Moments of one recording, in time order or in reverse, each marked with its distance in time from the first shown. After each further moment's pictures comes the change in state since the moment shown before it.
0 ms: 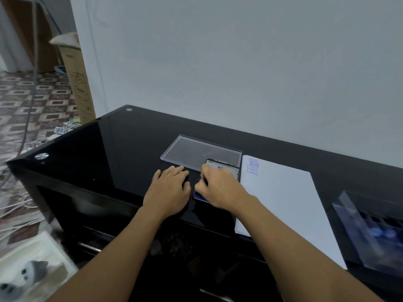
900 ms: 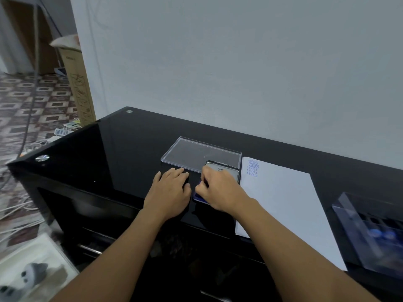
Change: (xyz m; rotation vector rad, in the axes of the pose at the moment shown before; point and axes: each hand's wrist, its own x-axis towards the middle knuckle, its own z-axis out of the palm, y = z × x) left_hand -0.001 0.001 -0.002 0.000 -0.013 0.002; right_hand -0.001 0.001 0.003 0.033 0.014 0.029
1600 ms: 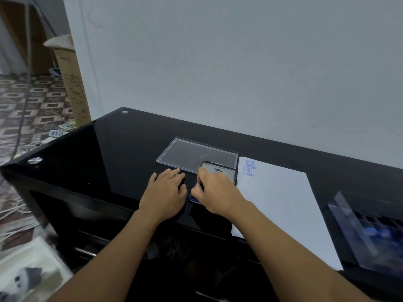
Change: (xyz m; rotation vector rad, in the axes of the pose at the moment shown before) left_hand 0.002 -0.002 0.002 -0.002 -0.002 -0.008; right_hand -0.007 -0.005 -0.005 0.010 0.013 -0.011
